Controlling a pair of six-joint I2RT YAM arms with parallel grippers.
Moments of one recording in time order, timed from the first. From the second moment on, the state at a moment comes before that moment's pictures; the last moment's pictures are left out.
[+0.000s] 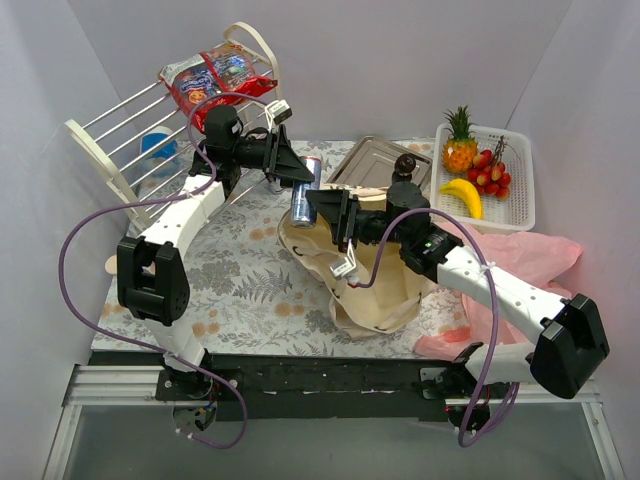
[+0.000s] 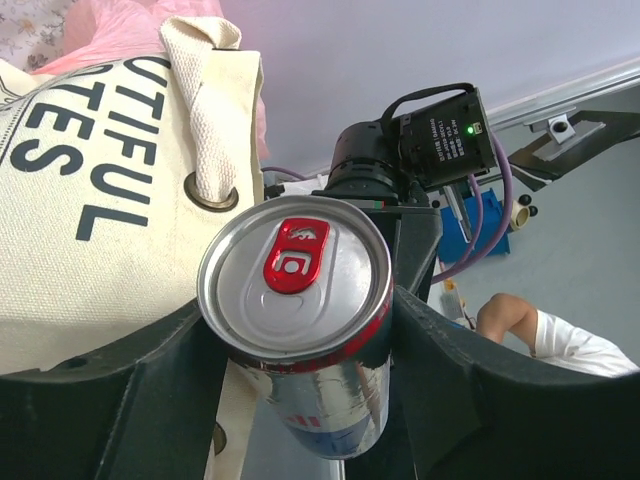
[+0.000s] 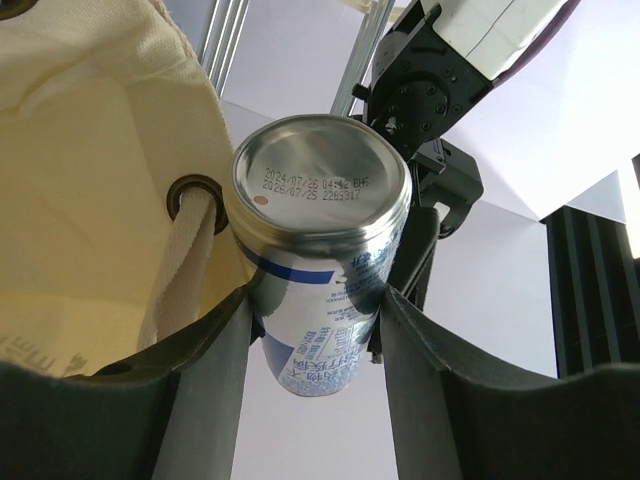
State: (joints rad) left arm -0.27 1.75 1.52 0.16 1.45 -1.02; right arm 0.75 1.29 0.99 0.18 -0.64 -1.99
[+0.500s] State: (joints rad) left arm -0.28 1.79 1.60 0.13 1.45 -1.00; right arm 0.76 1.24 0.97 0.16 -0.53 -1.96
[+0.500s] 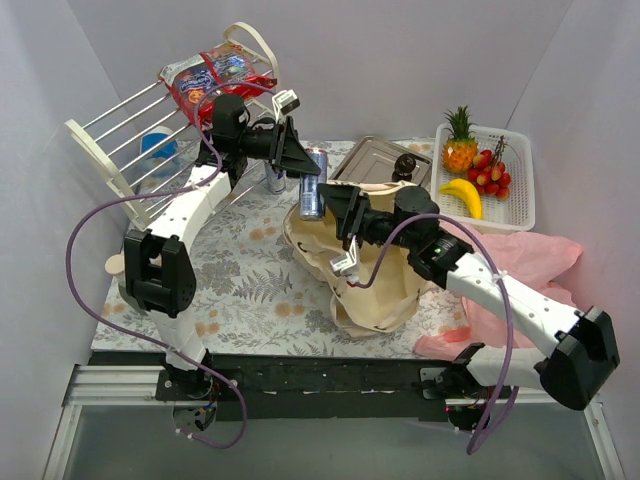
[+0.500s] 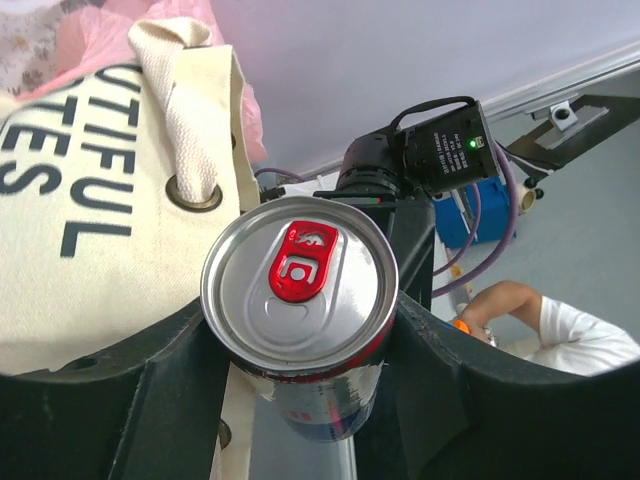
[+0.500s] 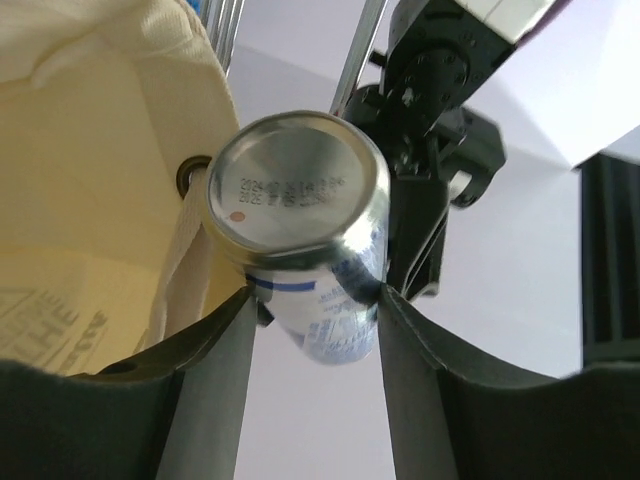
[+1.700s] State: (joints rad) left arm -0.11 1.24 1.32 -0.28 0.78 -0.08; right arm 0.62 1.13 1.33 -0.20 -0.67 -0.20
